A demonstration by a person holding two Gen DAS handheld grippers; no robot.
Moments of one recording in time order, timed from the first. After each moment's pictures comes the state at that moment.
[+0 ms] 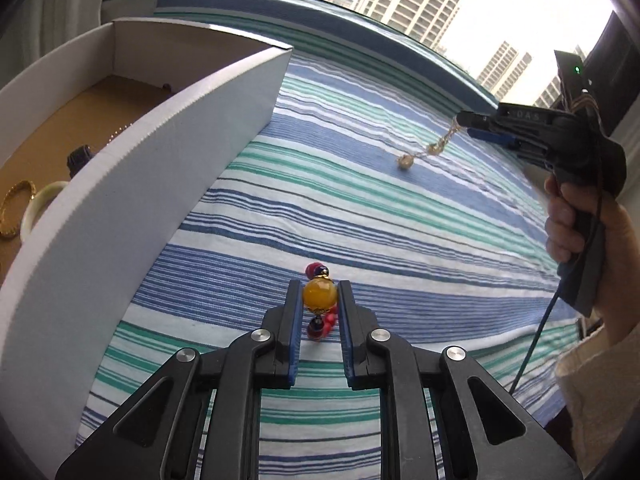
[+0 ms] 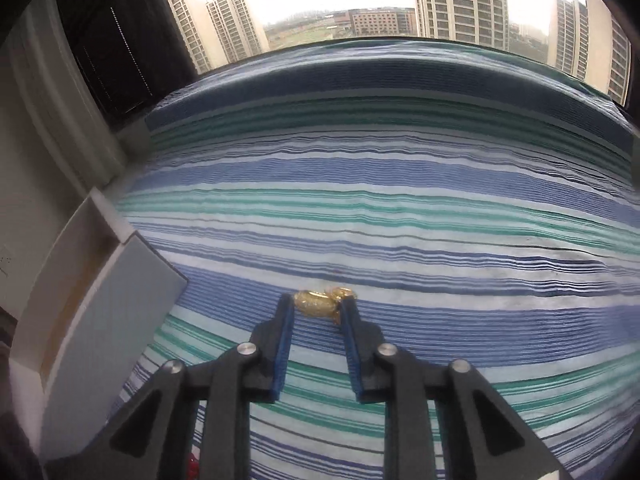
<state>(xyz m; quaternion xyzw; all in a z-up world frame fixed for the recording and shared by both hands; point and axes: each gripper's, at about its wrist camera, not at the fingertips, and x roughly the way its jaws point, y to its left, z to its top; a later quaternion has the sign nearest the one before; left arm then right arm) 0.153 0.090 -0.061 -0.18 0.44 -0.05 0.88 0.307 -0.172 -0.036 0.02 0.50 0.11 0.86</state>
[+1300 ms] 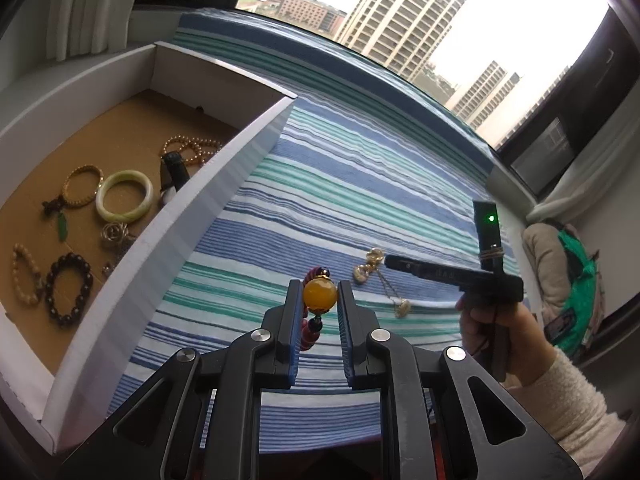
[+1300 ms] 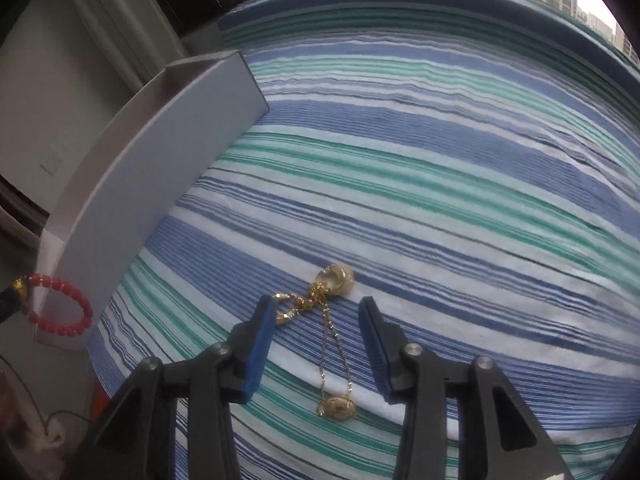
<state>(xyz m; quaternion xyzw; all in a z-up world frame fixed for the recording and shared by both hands) 0.058 0.129 0.005 -0.21 0.42 -0.07 0.88 0.177 -0.175 -0.077 0.02 0.60 0.20 0.77</state>
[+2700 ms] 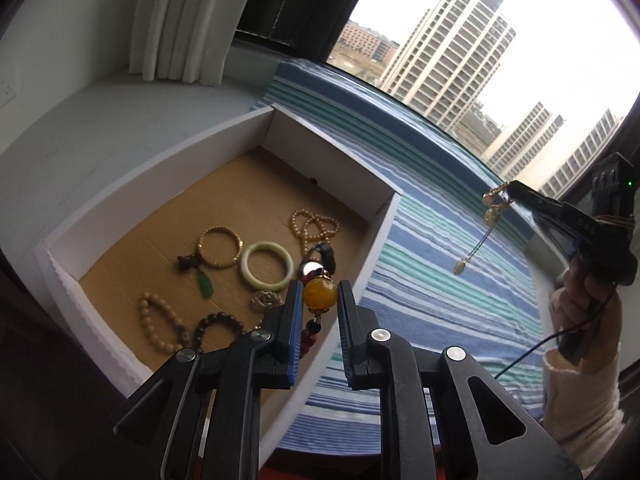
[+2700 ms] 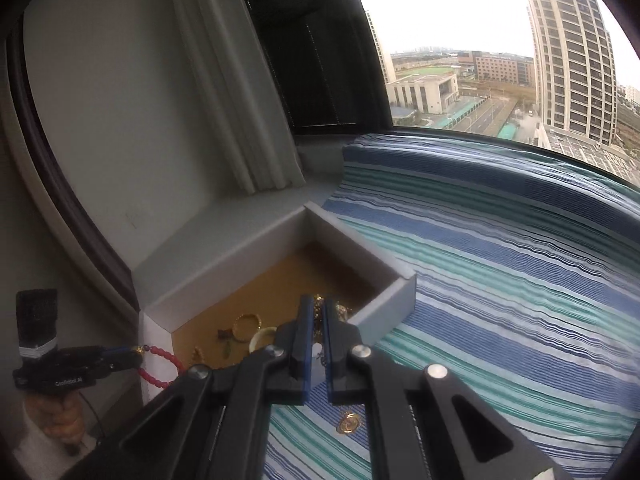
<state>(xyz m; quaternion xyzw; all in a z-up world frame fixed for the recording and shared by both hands) 0.036 0.294 0.071 -0.24 0.39 0.05 0.89 0.203 -0.018 0.142 0.00 0.42 0.34 0.84</state>
